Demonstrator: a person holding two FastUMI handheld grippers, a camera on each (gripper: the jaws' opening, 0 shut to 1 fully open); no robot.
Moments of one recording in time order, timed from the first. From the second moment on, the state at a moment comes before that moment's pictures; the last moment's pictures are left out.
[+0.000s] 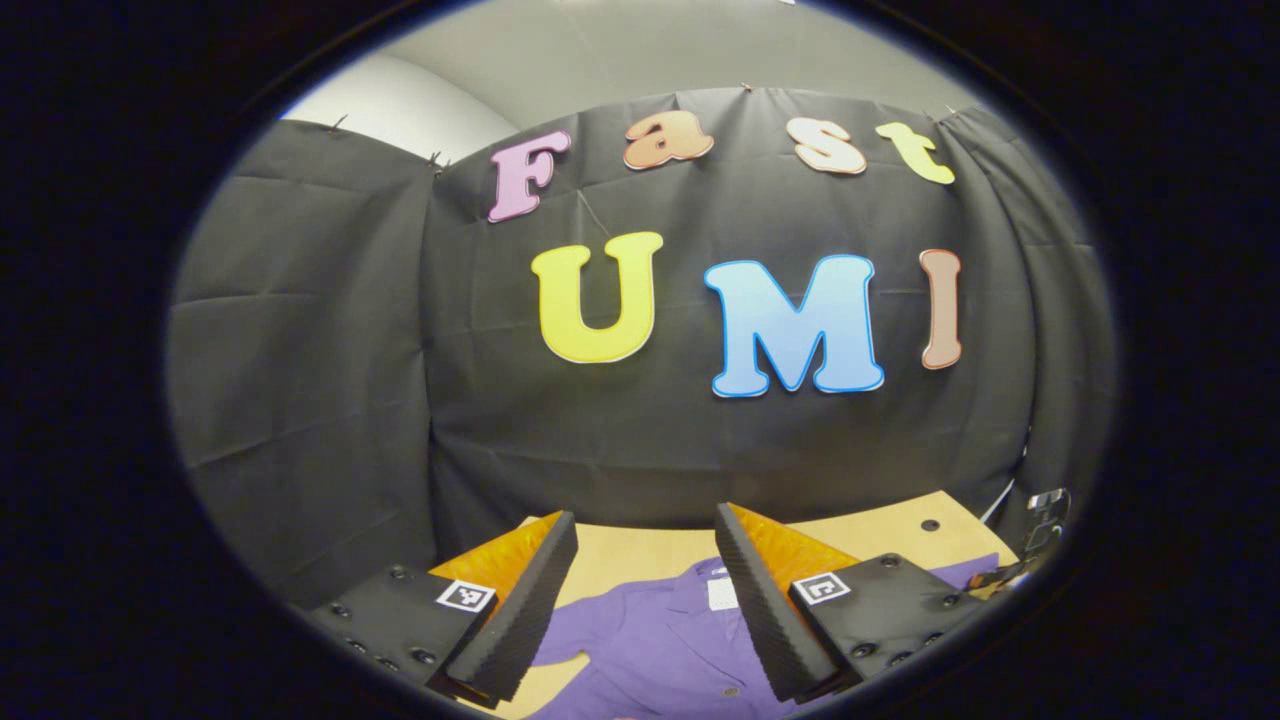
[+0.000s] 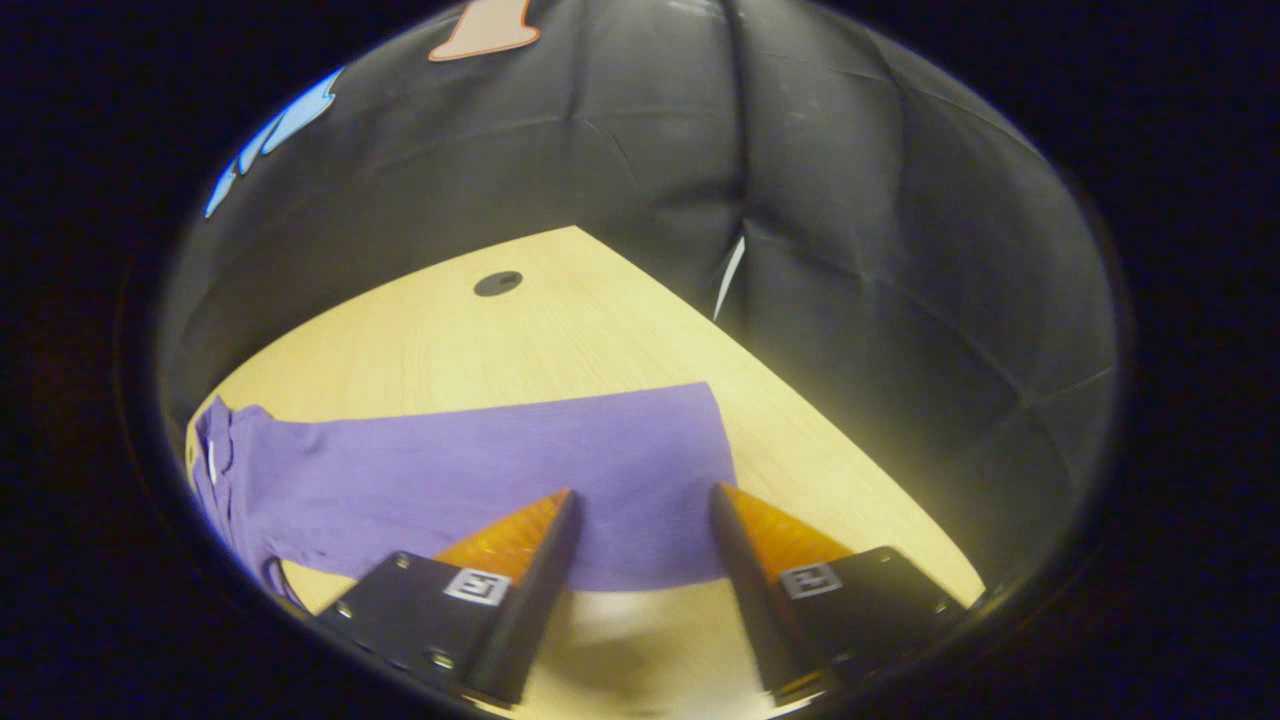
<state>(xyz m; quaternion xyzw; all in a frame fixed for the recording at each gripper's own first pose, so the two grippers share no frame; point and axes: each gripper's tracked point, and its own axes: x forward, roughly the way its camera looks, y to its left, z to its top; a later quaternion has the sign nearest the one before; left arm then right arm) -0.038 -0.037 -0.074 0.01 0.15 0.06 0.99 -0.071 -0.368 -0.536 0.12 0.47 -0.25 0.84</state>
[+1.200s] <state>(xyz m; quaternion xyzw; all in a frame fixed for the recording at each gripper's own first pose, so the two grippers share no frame) -0.062 0.012 -0.075 -0.01 0.15 0.08 0.99 0.012 -0.237 -0.457 0.10 0.46 -0.13 0.87</state>
